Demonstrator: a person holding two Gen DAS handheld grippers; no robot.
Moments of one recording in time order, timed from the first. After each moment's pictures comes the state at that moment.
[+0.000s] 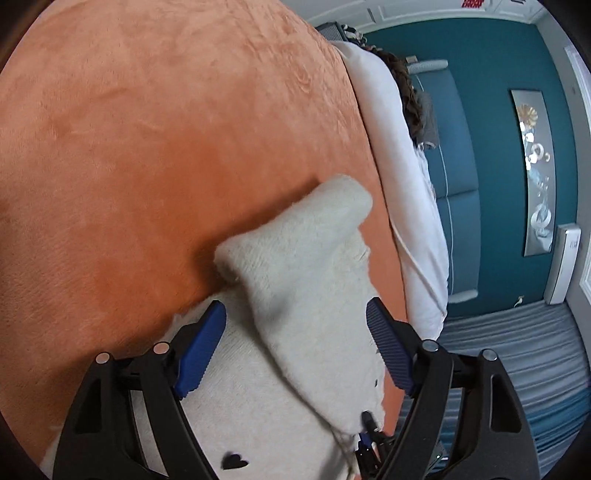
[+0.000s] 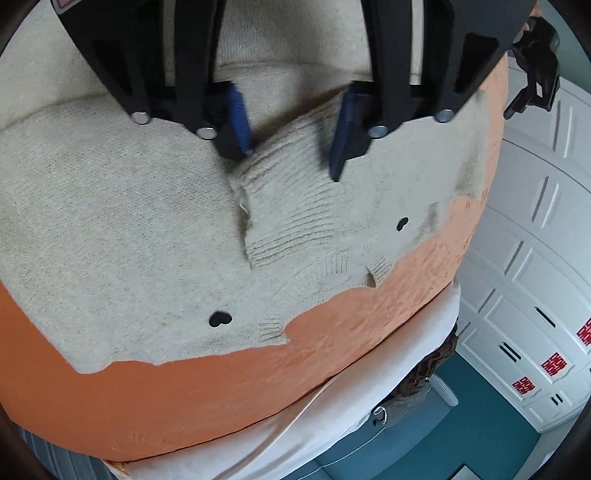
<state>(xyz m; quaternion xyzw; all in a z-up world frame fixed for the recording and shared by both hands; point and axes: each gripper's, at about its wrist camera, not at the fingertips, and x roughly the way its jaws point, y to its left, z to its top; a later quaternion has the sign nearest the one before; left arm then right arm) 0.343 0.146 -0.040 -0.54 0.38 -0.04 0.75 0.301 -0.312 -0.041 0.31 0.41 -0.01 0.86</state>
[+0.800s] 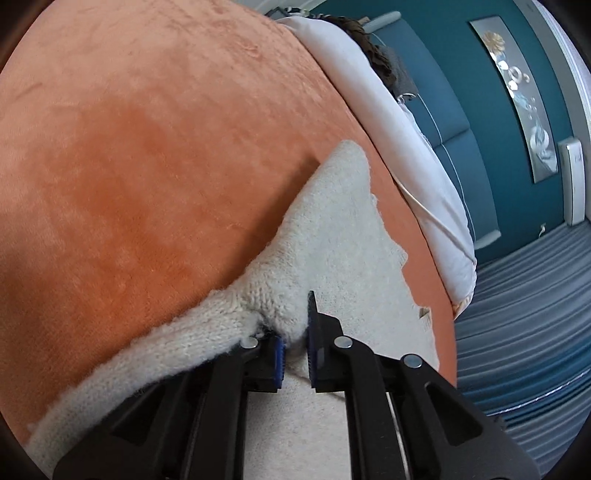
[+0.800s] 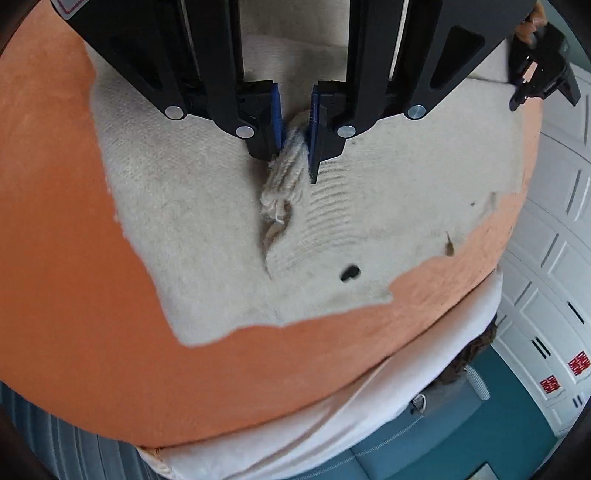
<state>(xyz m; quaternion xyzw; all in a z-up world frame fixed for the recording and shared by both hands) 0.362 0.085 -0.058 -0.40 0.40 -0.08 0.82 0.266 -0.405 -0.048 0.31 0.39 -0.09 0.86</state>
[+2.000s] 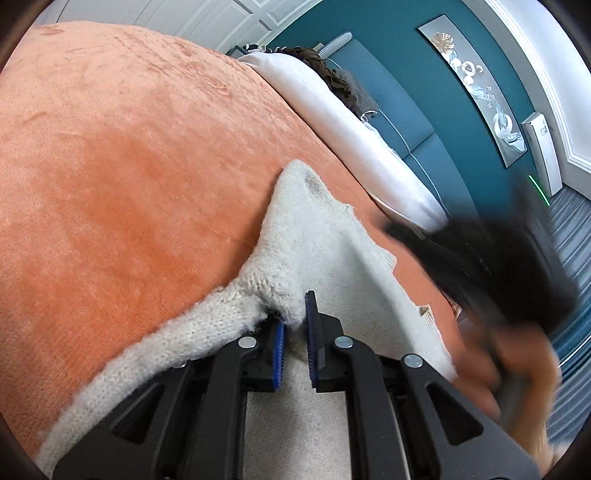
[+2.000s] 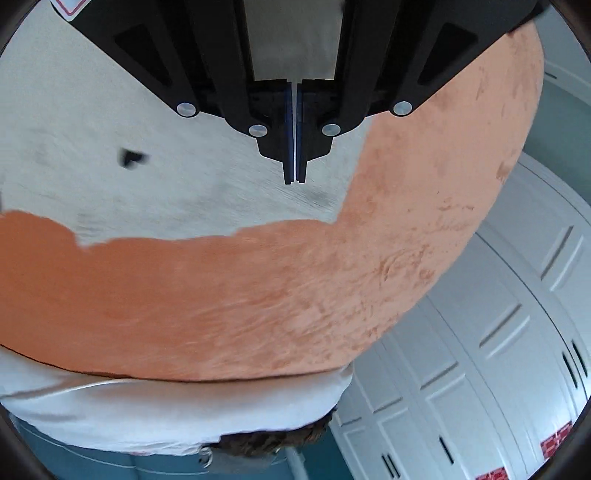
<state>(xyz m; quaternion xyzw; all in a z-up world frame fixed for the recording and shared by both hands) 0.334 0.081 -0.068 -0.36 0.31 -0.10 0.87 0.406 -0.152 0.001 0.13 0.41 0.13 0.89</state>
